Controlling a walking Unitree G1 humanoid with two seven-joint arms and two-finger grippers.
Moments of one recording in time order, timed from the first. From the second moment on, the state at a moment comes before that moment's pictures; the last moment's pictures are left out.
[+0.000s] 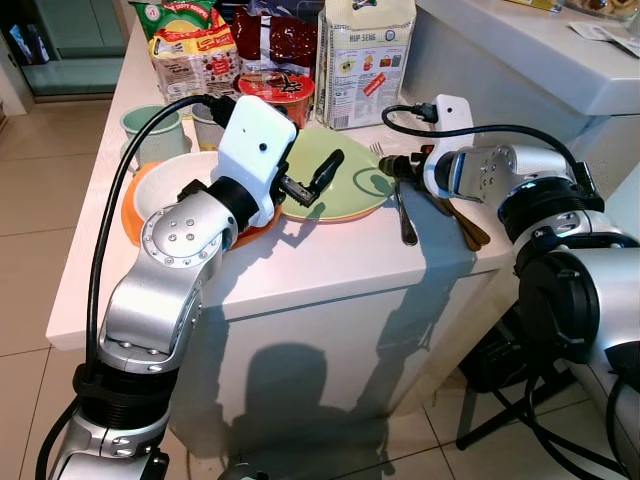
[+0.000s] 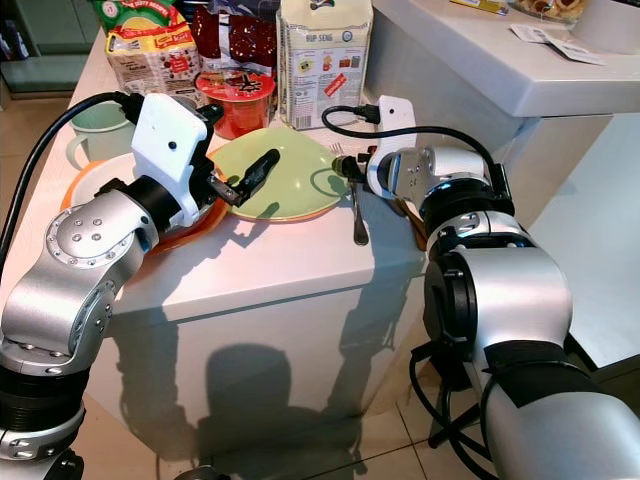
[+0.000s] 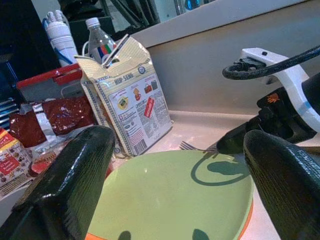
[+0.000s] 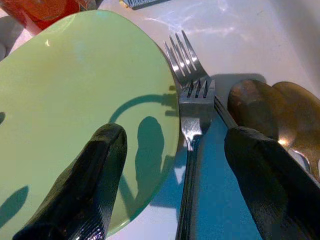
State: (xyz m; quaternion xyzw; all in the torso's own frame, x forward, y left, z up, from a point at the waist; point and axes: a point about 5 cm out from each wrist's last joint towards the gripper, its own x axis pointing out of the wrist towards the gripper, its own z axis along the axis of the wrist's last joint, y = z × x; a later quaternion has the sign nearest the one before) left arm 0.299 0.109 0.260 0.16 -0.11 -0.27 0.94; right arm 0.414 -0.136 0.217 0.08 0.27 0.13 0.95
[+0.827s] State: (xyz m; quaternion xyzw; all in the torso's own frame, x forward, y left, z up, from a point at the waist) left arm 0.292 0.110 0.268 0.16 -0.12 -0.26 0.94; right arm 0.410 -0.117 0.184 0.16 0.25 0.11 0.95
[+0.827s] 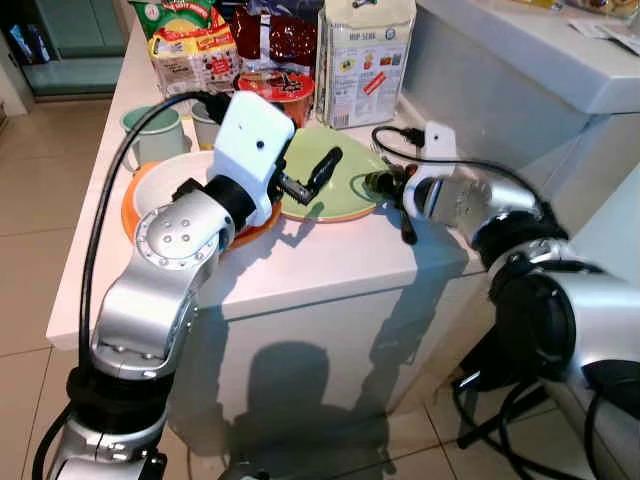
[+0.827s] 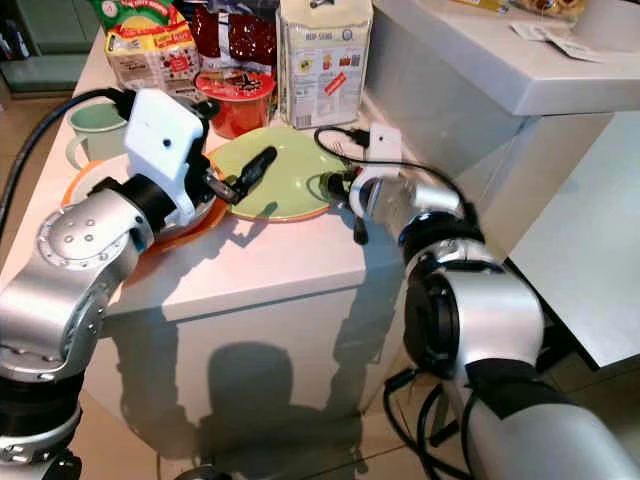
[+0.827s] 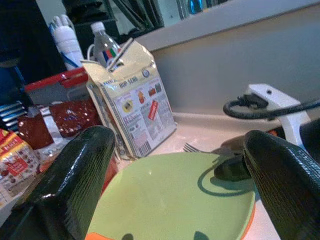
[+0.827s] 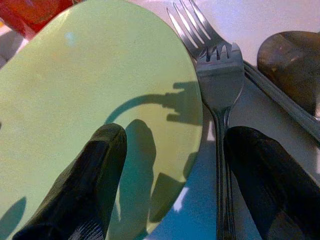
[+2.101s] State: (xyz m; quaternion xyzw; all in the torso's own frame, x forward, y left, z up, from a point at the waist) left arm 0.270 0.106 0.254 0.16 -0.09 -0.29 0.94; right arm 0.411 -0.110 0.179 0.20 0.21 0.12 0.95
